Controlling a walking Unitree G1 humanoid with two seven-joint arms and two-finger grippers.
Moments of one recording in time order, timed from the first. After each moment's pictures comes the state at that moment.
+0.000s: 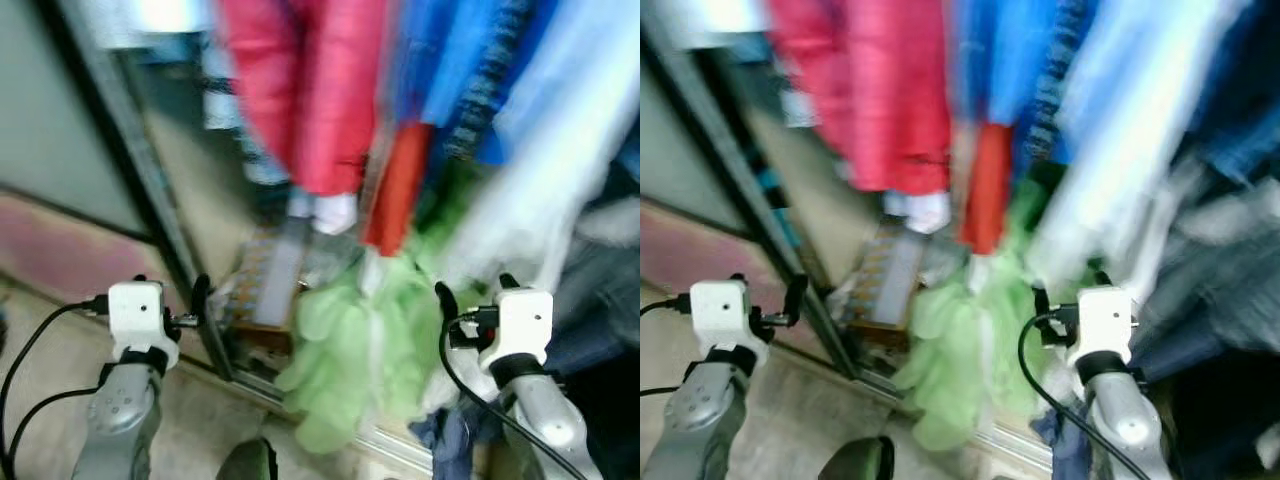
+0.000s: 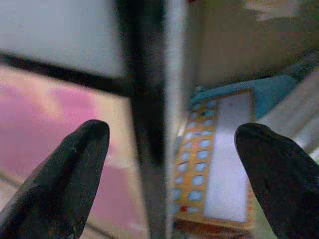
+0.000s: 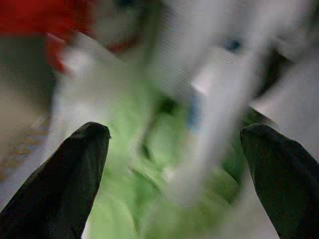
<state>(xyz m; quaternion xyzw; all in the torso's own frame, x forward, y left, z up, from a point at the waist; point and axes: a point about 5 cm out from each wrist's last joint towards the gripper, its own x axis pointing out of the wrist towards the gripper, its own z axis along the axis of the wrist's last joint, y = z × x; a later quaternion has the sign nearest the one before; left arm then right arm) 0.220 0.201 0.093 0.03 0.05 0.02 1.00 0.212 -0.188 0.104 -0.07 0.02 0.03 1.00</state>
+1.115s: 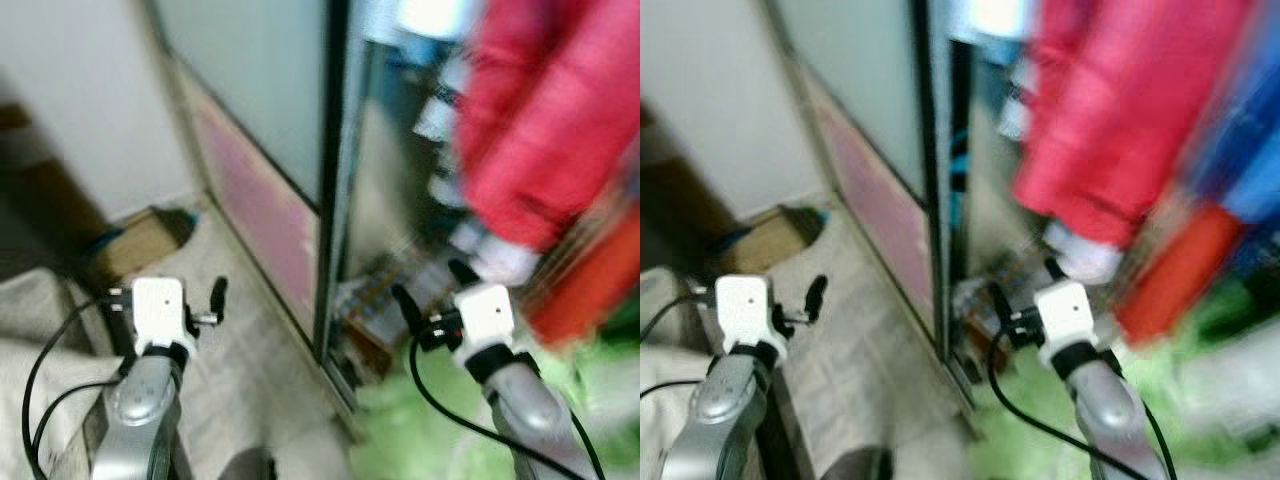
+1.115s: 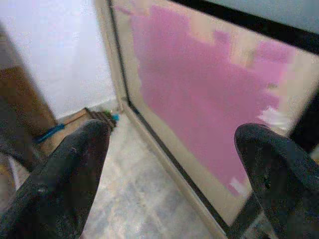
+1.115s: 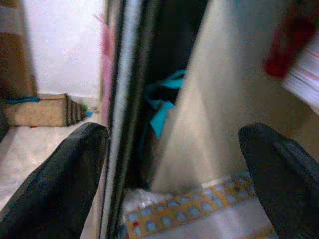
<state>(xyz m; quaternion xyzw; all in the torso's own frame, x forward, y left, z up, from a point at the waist) 0.230 0.179 0.094 0.03 0.07 0.00 1.00 0.218 -0.167 0.111 -0.11 0.00 0.16 0.98</state>
